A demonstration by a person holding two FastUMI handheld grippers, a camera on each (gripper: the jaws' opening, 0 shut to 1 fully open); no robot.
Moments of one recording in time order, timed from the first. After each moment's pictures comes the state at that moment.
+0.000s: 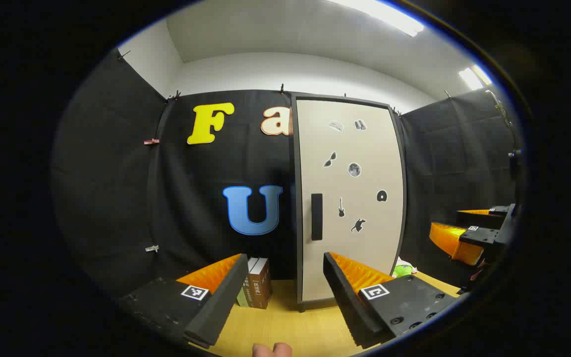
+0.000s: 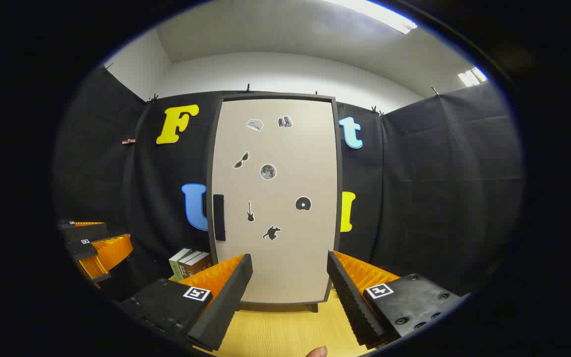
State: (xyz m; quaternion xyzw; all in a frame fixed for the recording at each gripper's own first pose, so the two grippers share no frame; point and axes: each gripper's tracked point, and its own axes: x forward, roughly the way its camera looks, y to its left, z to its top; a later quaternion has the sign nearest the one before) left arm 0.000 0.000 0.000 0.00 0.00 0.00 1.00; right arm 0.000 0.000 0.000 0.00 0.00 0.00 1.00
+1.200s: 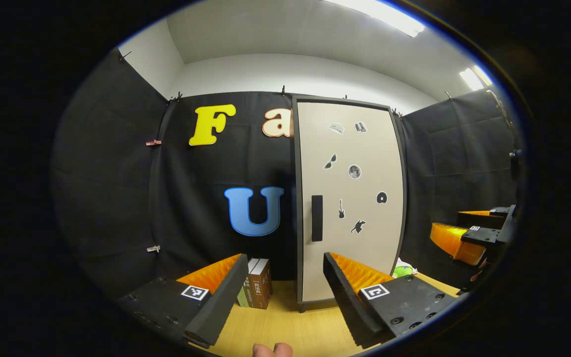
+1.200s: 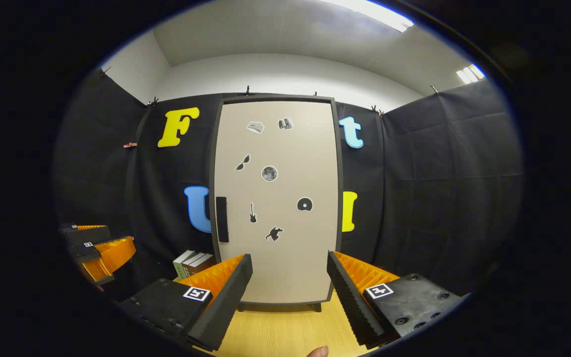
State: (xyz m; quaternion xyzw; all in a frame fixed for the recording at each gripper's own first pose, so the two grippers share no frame) left arm -0.007 0.001 0.000 0.00 0.00 0.01 1.00; right arm -0.002 0.008 0.003 0.01 0.00 0.01 1.00
